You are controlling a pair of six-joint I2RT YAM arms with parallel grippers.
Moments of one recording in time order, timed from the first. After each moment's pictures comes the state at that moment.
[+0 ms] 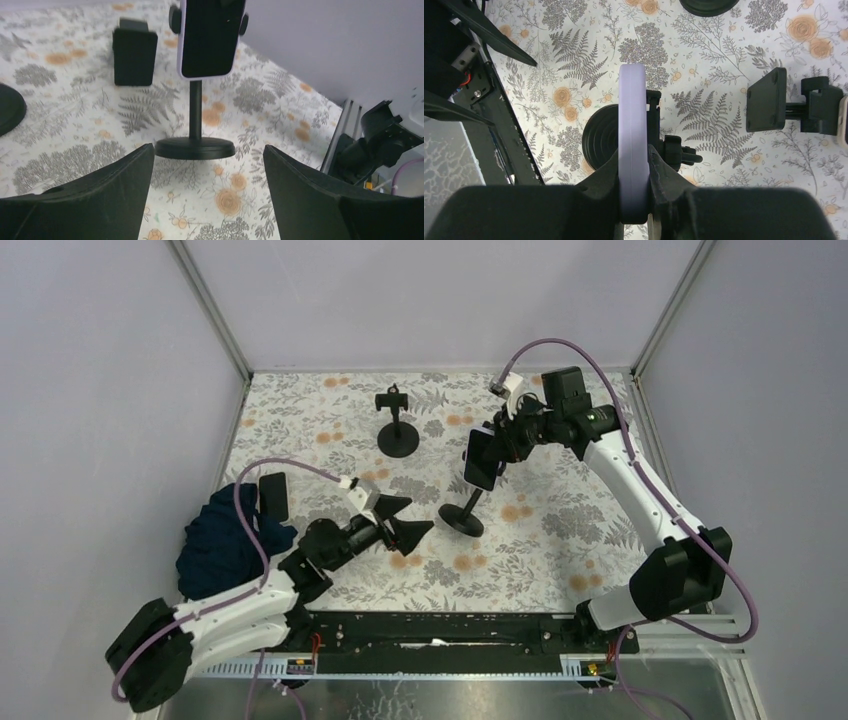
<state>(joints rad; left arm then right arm) -0.81 0.91 0.23 0.70 0.11 -0.32 0.32 1.47 1.39 -0.75 -0.71 -0.30</state>
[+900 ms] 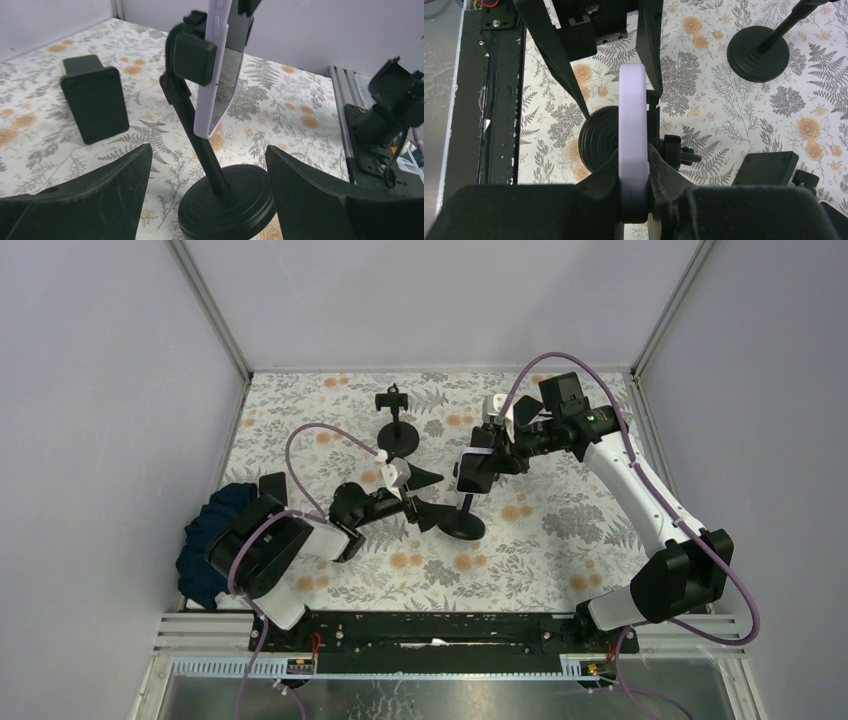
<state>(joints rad) -0.59 1.62 0.41 1.40 0.59 -0.26 0.33 1.45 1.39 -0.88 -0.96 -0.84</state>
